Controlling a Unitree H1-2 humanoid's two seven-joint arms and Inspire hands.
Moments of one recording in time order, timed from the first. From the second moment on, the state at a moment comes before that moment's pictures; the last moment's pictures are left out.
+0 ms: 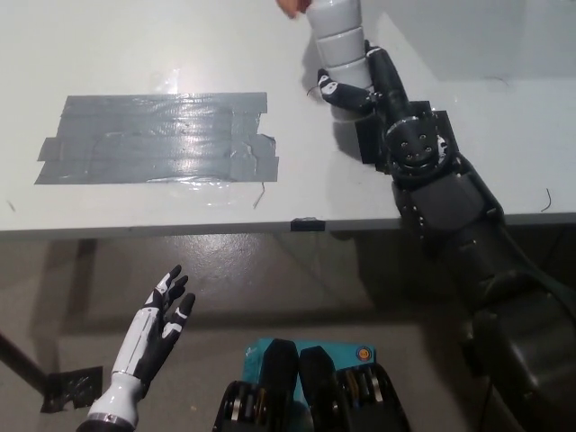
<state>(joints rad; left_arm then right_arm) -0.10 0.15 -0.05 0.21 0.11 -0.16 -0.04 -1.16 0.00 0.10 1.17 -0.14 -0.03 -0.16</state>
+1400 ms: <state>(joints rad) -0.11 0.15 -0.04 0.20 0.11 -0.15 -0.06 -0.99 -0.01 0.13 0.81 -0.18 -0.09 -0.12</state>
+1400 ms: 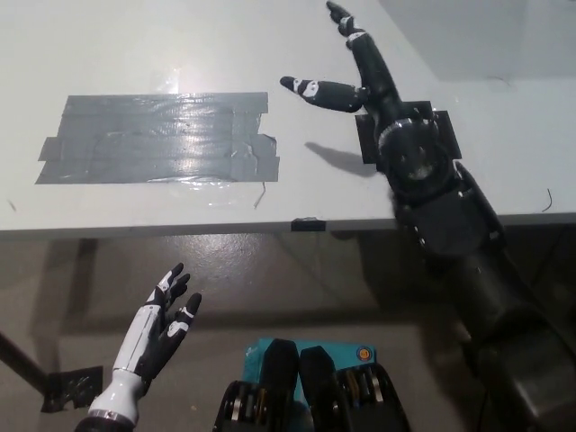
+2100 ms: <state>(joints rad) -0.11 0.15 -0.04 0.22 0.11 -0.14 -0.06 -0.33 -0.05 0.14 0.08 -0.19 -0.05 -0.11</state>
